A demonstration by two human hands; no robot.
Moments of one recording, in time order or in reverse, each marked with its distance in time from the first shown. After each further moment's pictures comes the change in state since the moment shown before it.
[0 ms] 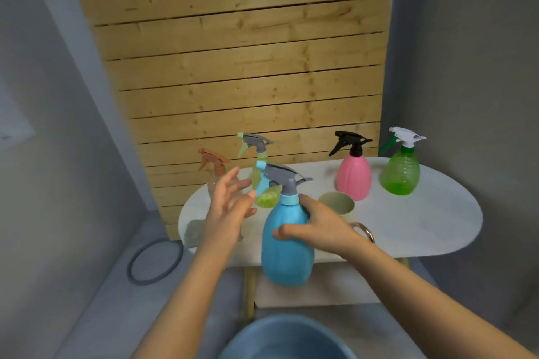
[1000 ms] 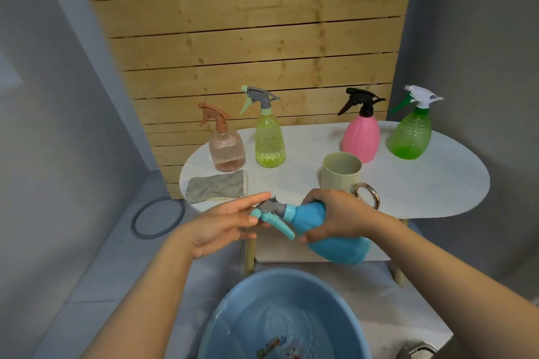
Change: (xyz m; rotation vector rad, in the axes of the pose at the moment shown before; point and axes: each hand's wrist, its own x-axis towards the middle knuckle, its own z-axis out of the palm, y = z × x) left_hand -0.020 -0.054 -0.059 0.008 -0.655 -0.537; right_hand -0.007 0.055 0.007 -0.480 -0.236 0.023
